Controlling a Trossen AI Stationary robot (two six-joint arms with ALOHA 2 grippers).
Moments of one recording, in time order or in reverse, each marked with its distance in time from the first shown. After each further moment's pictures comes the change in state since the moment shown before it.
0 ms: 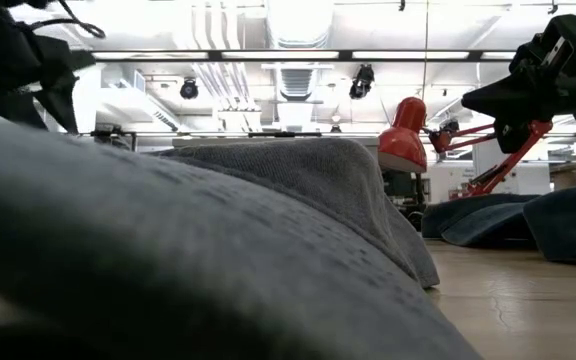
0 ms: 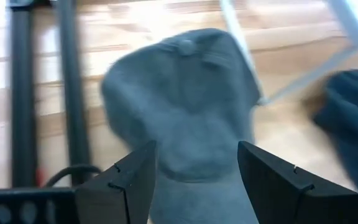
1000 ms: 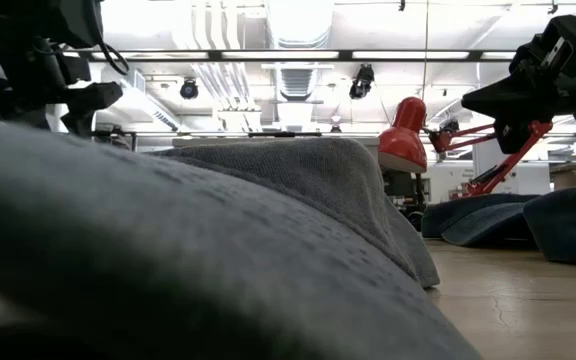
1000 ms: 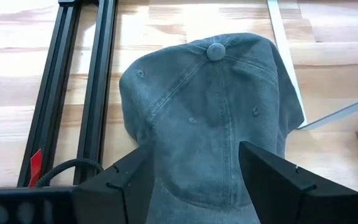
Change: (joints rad) left arm 0.081 0.166 -0.002 0.068 -0.028 -0.137; right arm 0.000 0.000 0.000 -0.003 0.001 0.001
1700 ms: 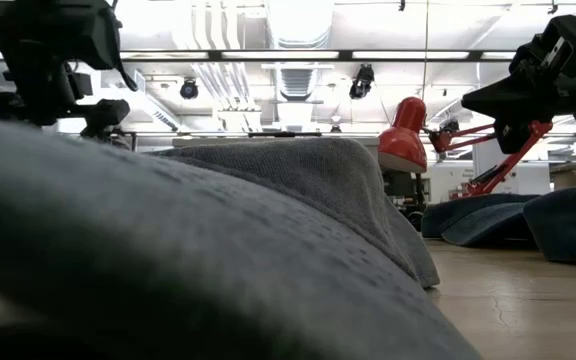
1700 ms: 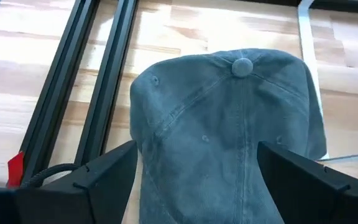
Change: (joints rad) left arm 0.165 0.002 -0.051 0.104 0.022 0.038; right arm 0.000 0.000 0.000 0.000 -0.001 0.000
